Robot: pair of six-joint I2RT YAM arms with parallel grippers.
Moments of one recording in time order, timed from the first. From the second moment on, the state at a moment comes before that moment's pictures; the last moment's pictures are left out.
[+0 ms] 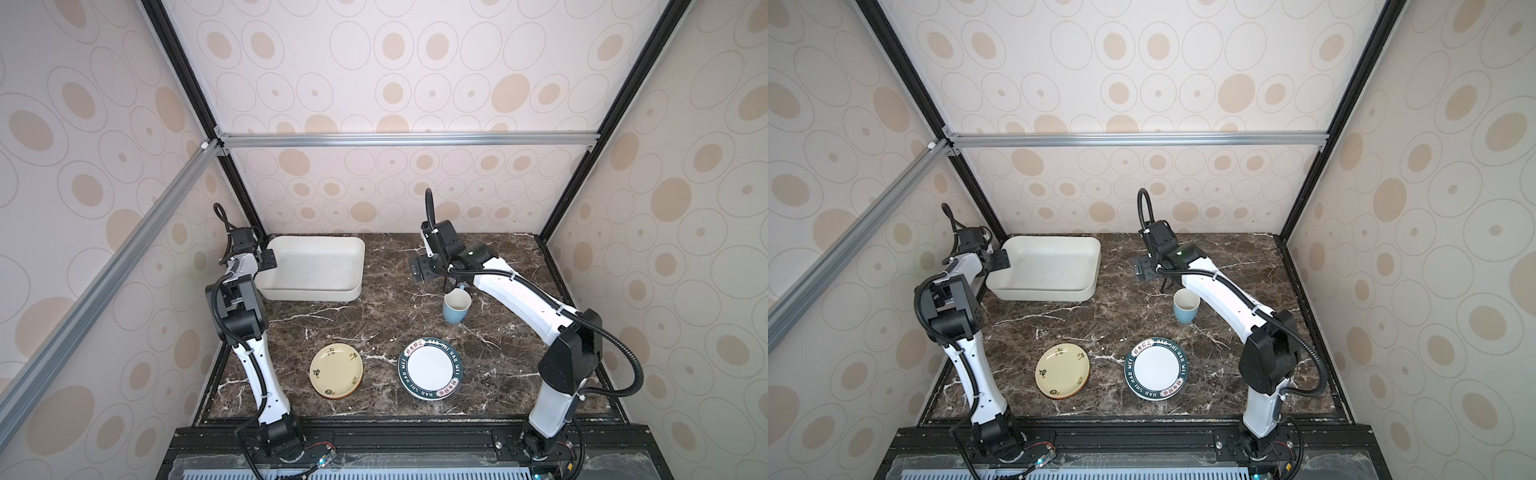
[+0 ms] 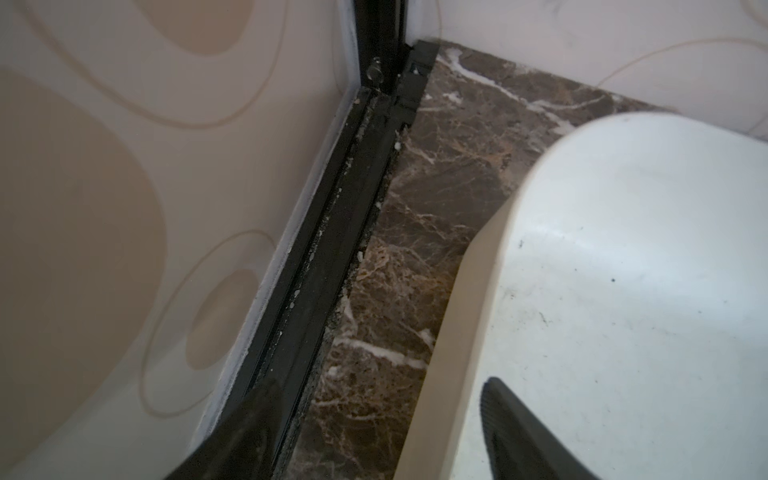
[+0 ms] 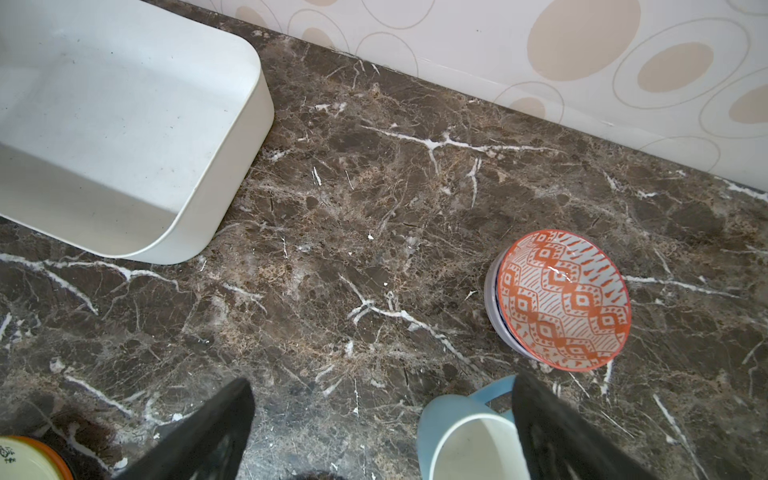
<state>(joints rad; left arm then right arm) 0.37 2.33 1.89 -0.41 0.03 0.01 0.62 1.80 1.74 -0.78 0.24 0.21</state>
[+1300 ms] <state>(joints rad) 0.17 2.19 1.66 -0.35 0.17 -0.04 0.36 1.89 1.83 -1.01 0.24 0.37</state>
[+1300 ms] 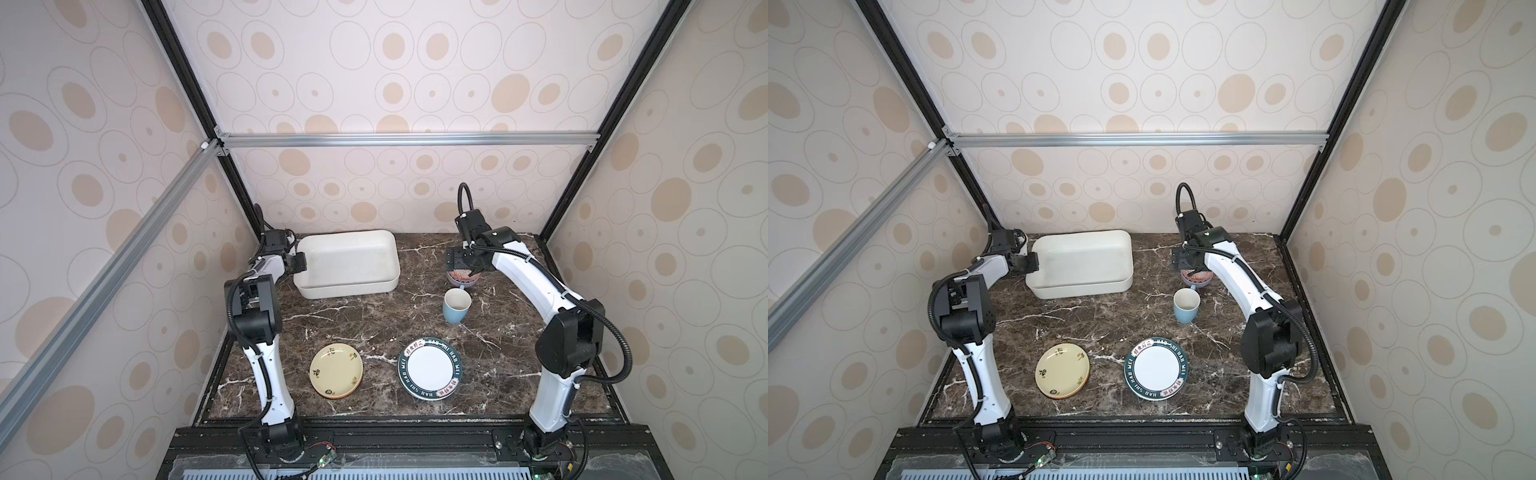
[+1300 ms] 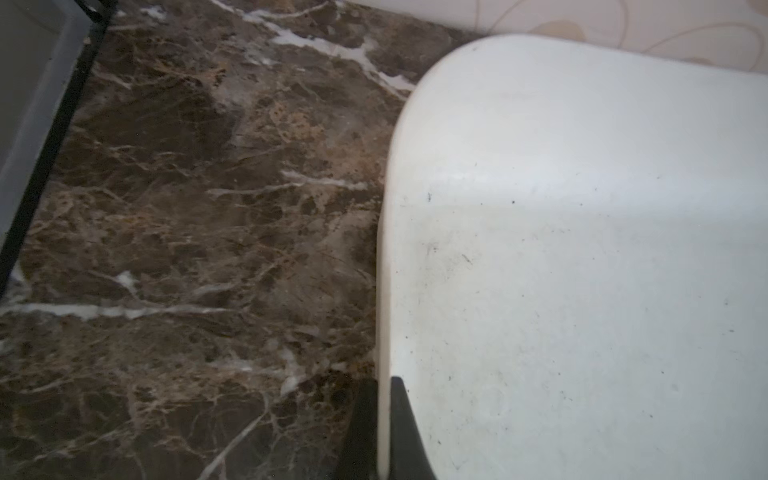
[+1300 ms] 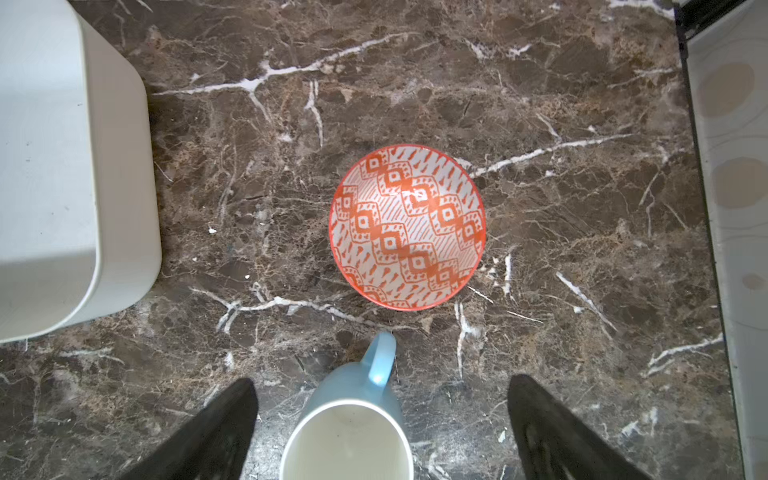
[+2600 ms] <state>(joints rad) -0.09 1.99 1.36 -0.34 0.12 -0.19 0.12 2.15 1.97 -1.08 0.04 0.45</state>
